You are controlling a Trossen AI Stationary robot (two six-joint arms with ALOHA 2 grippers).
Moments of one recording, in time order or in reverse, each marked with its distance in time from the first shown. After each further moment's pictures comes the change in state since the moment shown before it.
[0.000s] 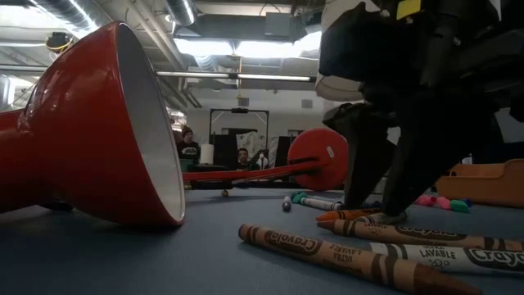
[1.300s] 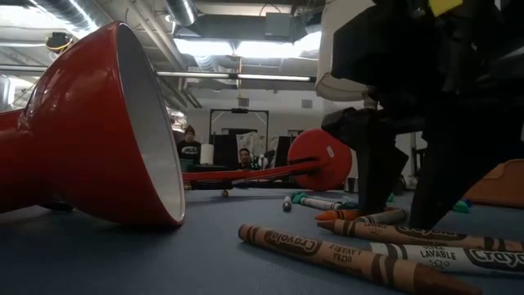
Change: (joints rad) left arm 0.001 0.000 0.000 0.041 -0.045 0.000; right arm 0.025 0.037 0.003 -0.004 -0.058 -0.112
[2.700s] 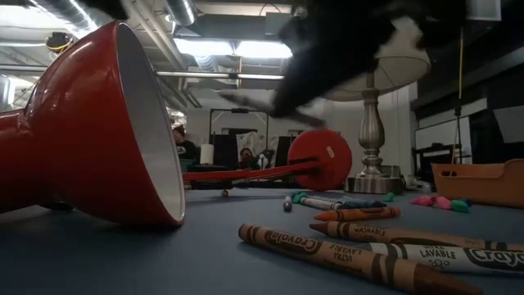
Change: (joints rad) left arm 0.150 0.000 0.000 0.280 -0.590 0.418; right arm -0.001 0.002 0.272 -0.089 0.337 -0.046
